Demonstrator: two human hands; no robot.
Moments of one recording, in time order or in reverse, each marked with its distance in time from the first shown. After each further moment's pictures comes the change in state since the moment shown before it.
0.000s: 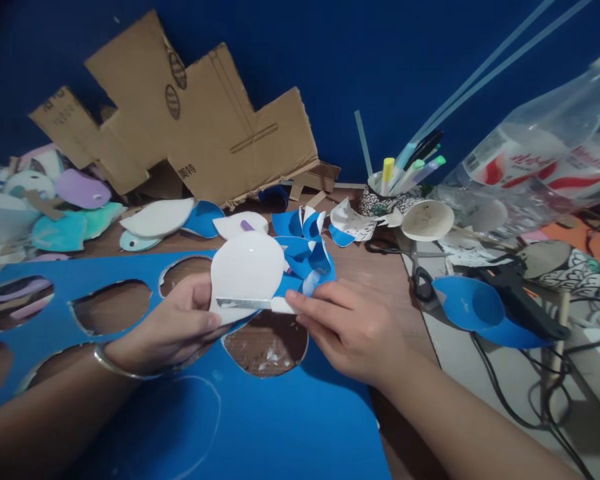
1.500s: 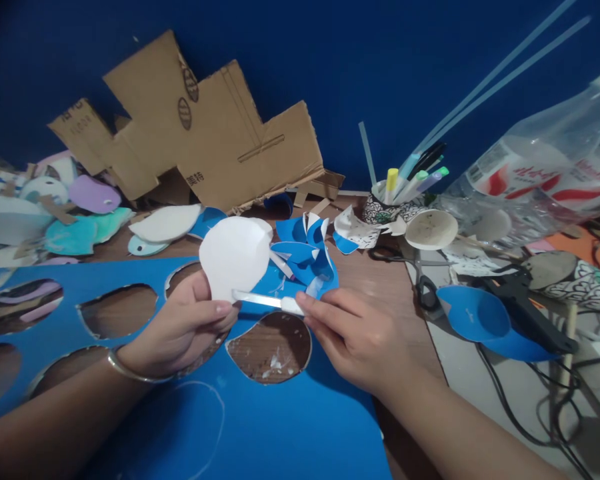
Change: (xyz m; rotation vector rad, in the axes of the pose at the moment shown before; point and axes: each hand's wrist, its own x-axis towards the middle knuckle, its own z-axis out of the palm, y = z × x) left_hand 0.002 0.001 0.004 -0.124 0.190 0.112; right_hand -0.001 -0.003 0.002 -0.084 0.059 0.062
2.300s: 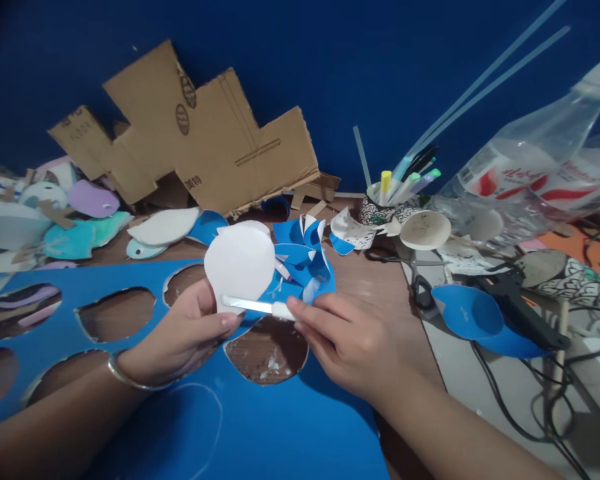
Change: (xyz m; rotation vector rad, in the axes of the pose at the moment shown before) left_hand -0.002 -0.001 0.001 0.177 -0.051 0.011; right_hand -0.001 -0.006 0.003 0.024 0.016 0.005
